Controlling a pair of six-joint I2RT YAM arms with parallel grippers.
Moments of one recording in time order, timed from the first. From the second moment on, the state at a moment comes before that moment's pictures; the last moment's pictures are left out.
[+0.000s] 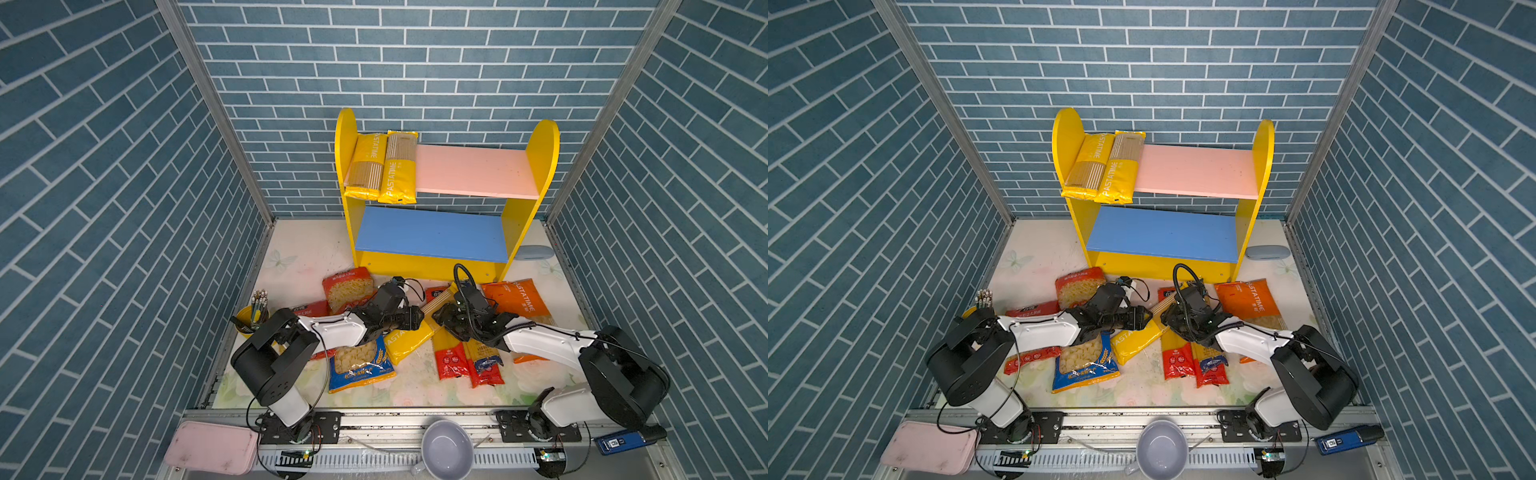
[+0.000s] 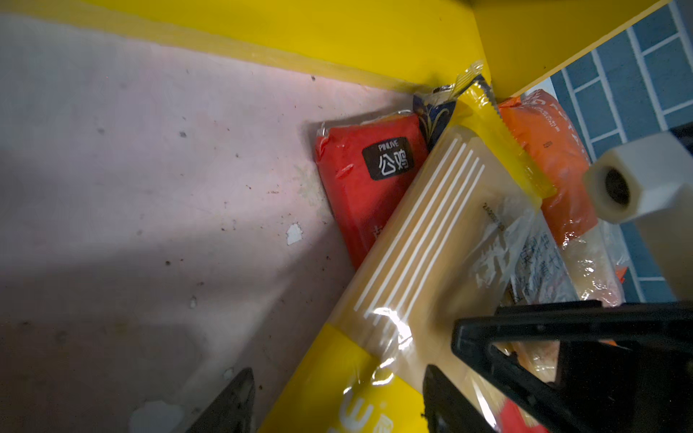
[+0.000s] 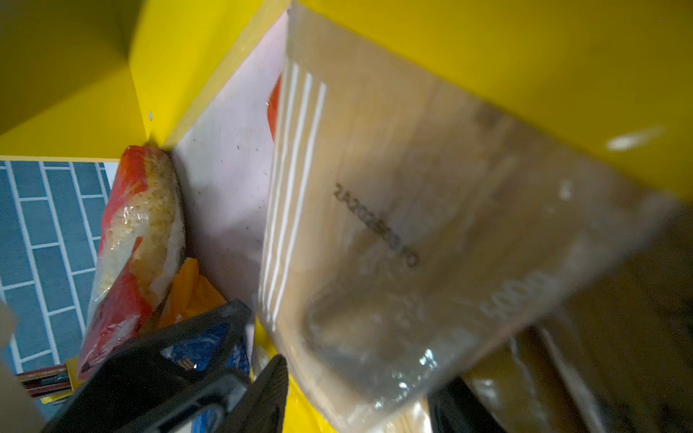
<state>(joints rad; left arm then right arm) -0.76 1.65 0.74 0.18 0.17 -0.65 0.75 1.45 0.63 0.00 -0.09 1.18</state>
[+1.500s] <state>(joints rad) -0.75 1.27 0.84 -0.01 0.22 -0.73 0.75 1.32 0.60 0.04 -0.14 1.07</state>
